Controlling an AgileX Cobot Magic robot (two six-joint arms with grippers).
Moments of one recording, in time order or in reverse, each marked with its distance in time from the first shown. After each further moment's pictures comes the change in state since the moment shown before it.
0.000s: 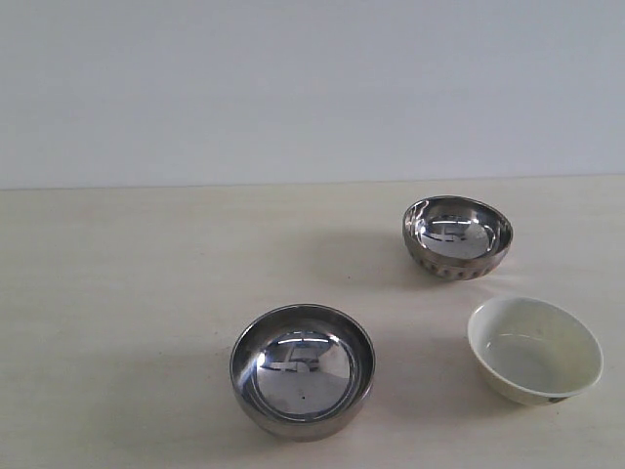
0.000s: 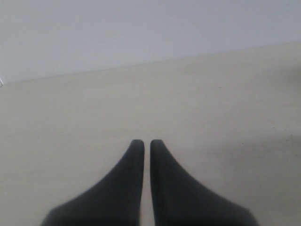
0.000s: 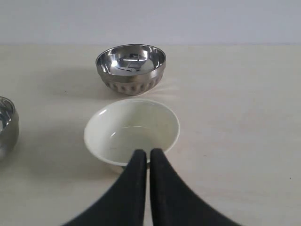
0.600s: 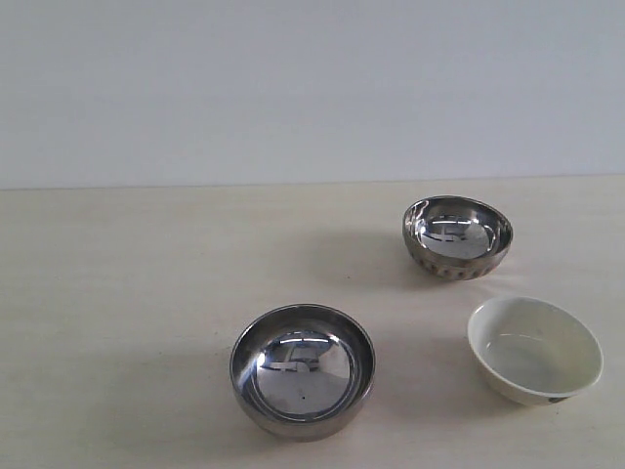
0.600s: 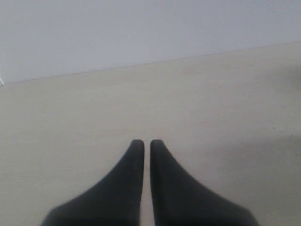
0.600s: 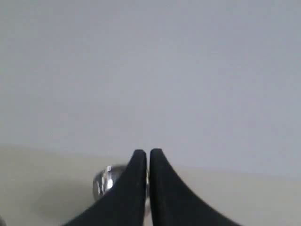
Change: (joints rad) left arm 0.000 0.000 0.000 0.000 0.001 -0.002; right arm 0.000 0.000 0.000 -0.041 -0.432 -0.070
